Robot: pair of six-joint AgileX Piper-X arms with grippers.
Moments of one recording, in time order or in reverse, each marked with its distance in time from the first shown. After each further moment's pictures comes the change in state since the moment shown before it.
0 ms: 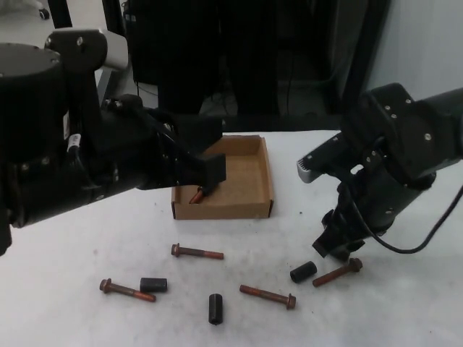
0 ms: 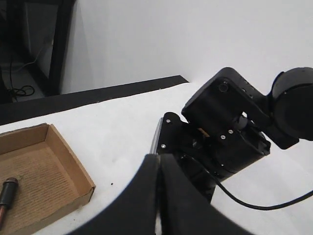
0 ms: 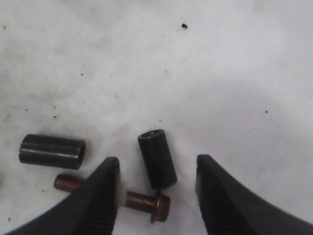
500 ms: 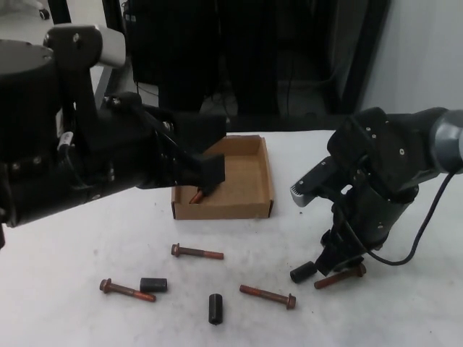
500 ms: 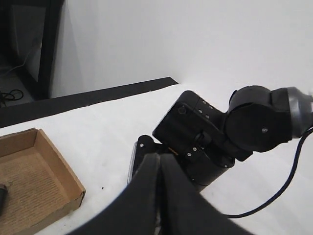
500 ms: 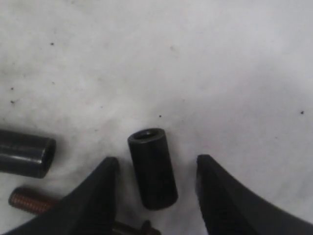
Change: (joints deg) left arm 0.0 -1.2 0.1 -0.3 1.9 0.0; right arm -0.5 7.3 -1.9 0.5 2.3 -4.7
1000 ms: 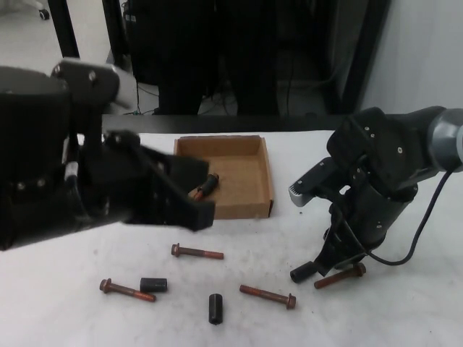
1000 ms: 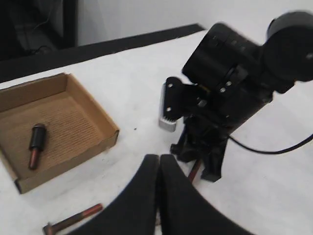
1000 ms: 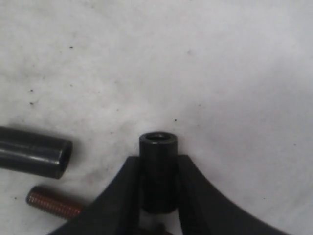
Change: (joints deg) left arm 0.0 -1.0 0.5 15.8 -5.7 8.4; right arm -0.1 0.4 -0.4 0.6 -3.1 -0.2
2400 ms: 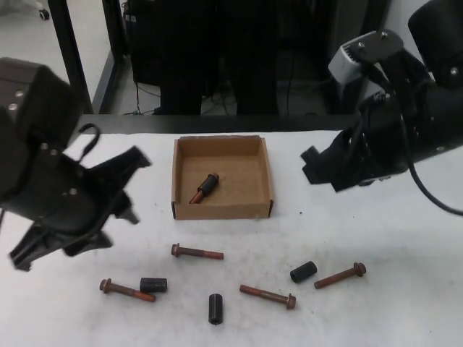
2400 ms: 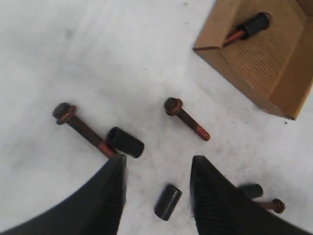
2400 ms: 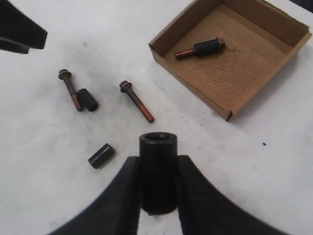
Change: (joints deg) left arm 15.0 17.9 -12.7 30.3 -2.1 -51.6; right arm 2.2 -27.6 0.7 0.5 -19.9 8.4
